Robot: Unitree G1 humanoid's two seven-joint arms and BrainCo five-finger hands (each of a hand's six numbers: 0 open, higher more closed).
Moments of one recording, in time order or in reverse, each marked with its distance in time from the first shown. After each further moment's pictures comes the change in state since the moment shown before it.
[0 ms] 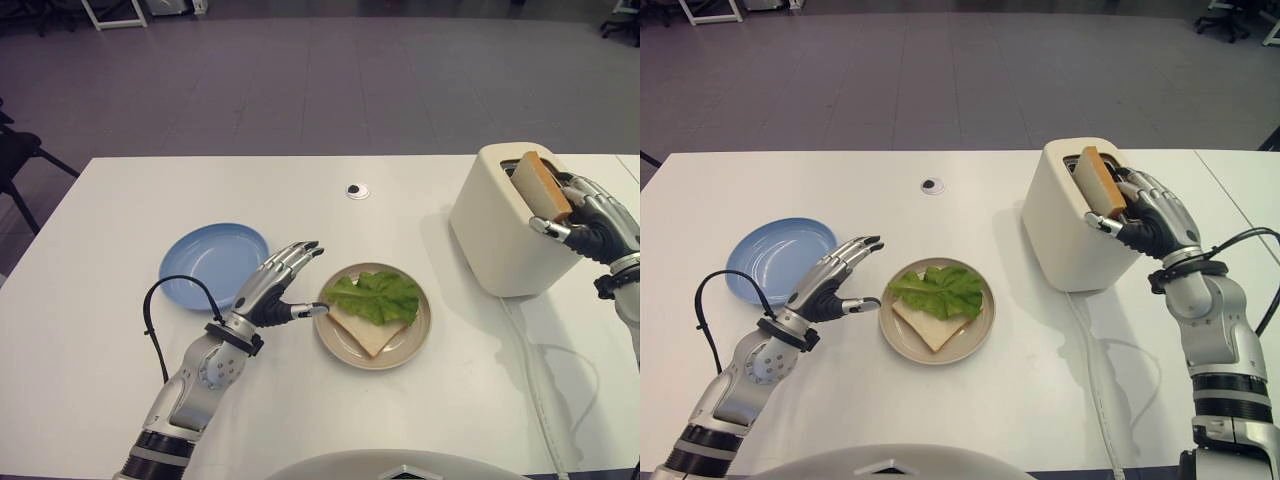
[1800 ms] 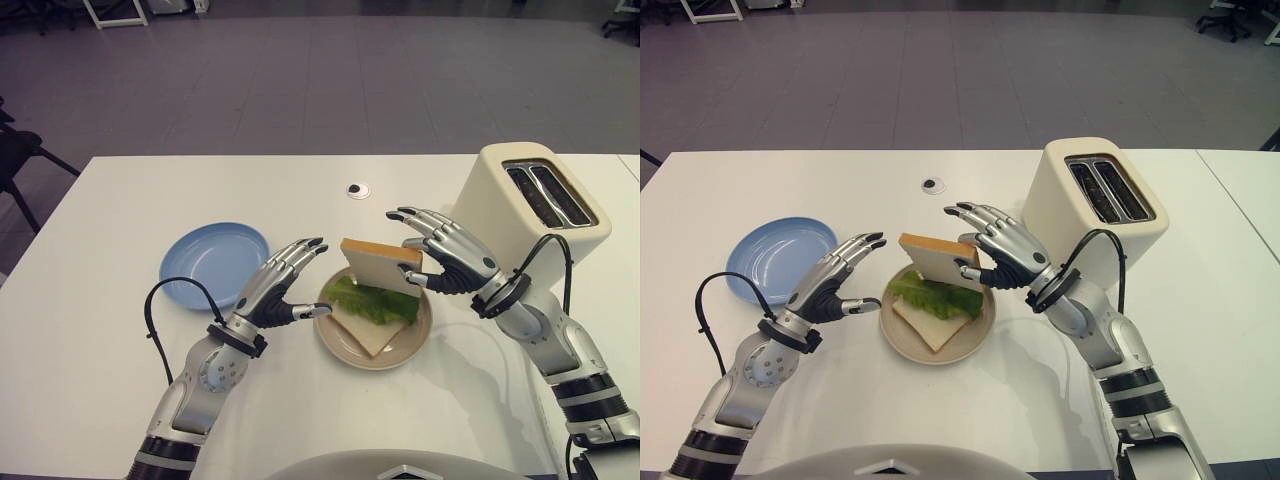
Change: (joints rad) left arm 0.020 -0.046 0.020 -0.043 -0.018 -0.030 -0.032; right arm -0.034 0.232 0.343 -0.235 -0.219 -0.216 -0.055
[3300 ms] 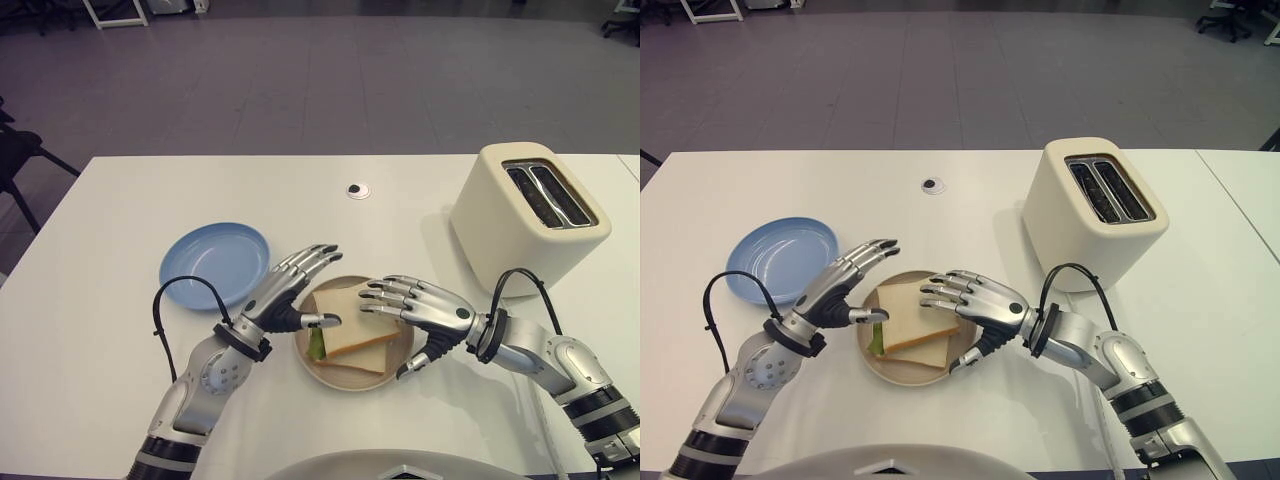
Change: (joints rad) left arm 0.000 0.030 -0.024 -0.045 0.013 -0.053 -0.078; right arm 0.068 -0.117 0.156 0.005 -0.169 -0.208 -0.008
